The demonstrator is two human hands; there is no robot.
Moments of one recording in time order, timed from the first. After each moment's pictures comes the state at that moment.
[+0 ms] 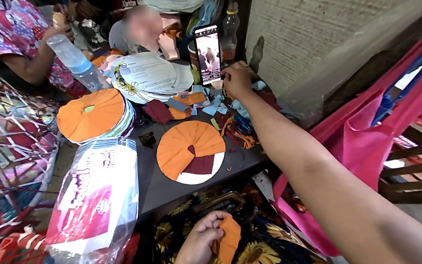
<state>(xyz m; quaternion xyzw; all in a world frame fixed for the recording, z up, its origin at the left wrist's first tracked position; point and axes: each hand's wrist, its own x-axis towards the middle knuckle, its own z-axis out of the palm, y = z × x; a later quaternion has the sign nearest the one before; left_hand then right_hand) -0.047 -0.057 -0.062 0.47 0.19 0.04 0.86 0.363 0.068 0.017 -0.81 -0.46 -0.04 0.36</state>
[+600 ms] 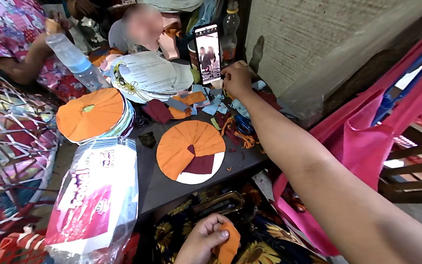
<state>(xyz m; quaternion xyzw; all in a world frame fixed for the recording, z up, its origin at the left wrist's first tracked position) -0.050 -0.056 -0.065 0.49 0.17 0.04 0.86 0.364 0.067 0.017 -0.81 -0.46 -0.04 0.36</state>
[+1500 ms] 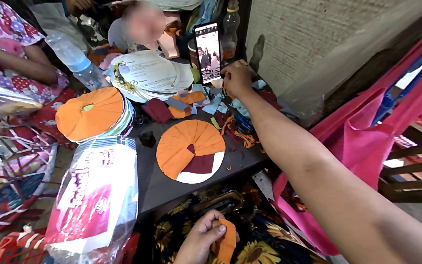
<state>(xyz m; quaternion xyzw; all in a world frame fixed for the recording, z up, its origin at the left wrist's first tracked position) -0.049 -0.056 -0.064 0.48 0.18 0.04 0.86 0.363 0.067 0.017 -0.81 -0.46 -0.04 0.36</state>
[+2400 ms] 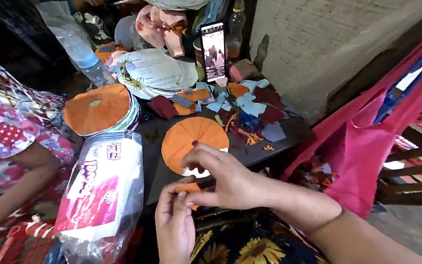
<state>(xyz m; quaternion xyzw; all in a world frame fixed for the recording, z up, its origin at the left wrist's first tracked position) -0.032 -0.046 0.010 0.52 0.14 0.50 0.67 0.130 -0.078 0.051 -0.46 -0.73 0.10 0.50</state>
